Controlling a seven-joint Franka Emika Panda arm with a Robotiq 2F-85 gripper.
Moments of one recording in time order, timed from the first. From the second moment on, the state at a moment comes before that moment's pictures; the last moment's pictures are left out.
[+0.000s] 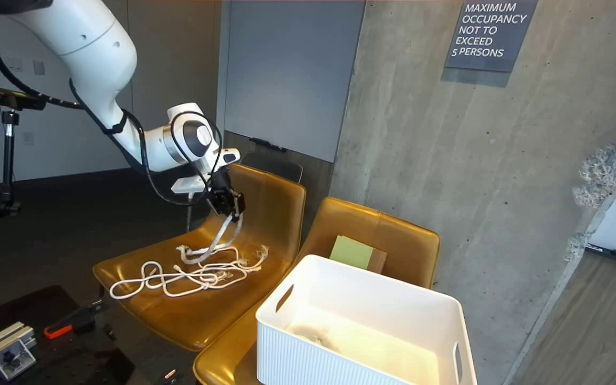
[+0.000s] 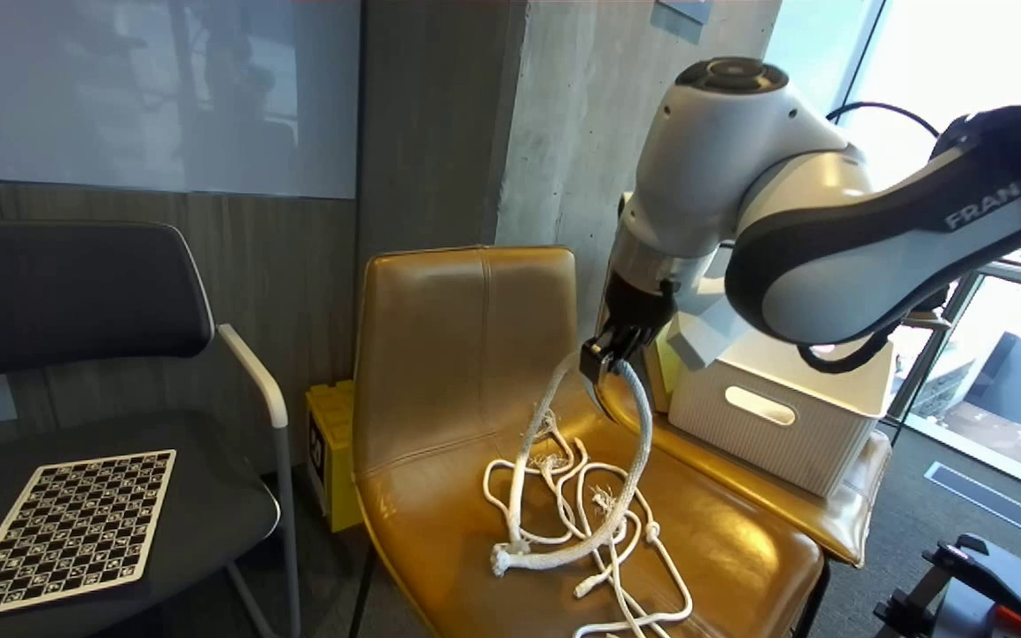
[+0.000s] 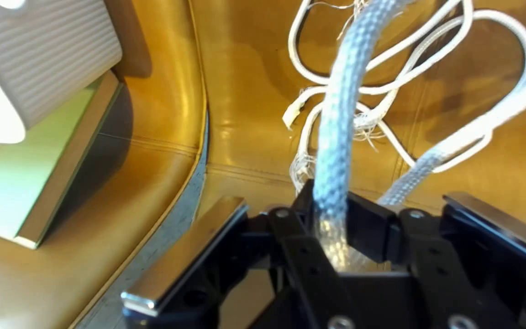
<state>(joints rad) 0.57 0.59 -0.36 -1.82 -0.42 2.59 0.49</state>
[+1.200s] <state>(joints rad) -0.08 0.10 -0.24 -1.73 -0.16 2.29 0.14</state>
